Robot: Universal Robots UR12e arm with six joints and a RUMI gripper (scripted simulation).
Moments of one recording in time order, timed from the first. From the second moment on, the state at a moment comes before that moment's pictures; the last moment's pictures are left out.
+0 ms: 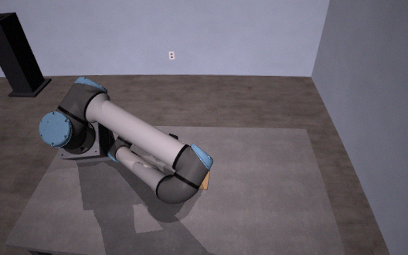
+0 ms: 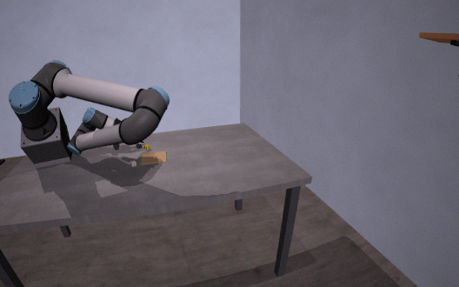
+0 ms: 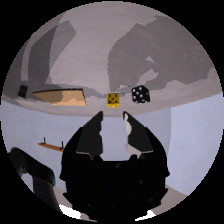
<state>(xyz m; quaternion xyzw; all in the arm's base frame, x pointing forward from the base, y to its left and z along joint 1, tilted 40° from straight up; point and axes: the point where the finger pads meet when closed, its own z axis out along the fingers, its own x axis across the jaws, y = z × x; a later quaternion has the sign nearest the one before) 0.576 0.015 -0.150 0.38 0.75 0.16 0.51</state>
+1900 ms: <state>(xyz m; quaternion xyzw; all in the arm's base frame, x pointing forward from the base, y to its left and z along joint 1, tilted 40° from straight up) 0.568 0.056 -0.100 0.42 0.76 0.11 0.48</state>
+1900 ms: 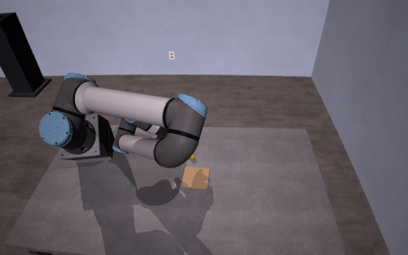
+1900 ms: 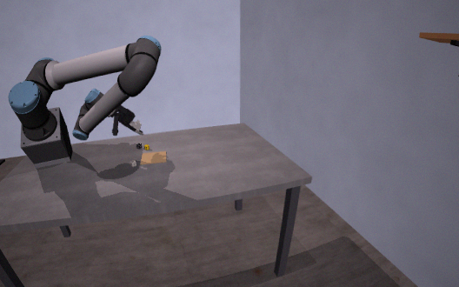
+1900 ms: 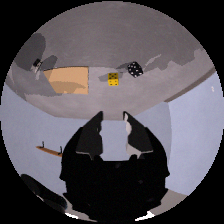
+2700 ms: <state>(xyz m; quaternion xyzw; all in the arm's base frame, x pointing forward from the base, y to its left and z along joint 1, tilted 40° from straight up) 0.581 0.066 -0.090 0.49 0.77 -0.02 0.41</state>
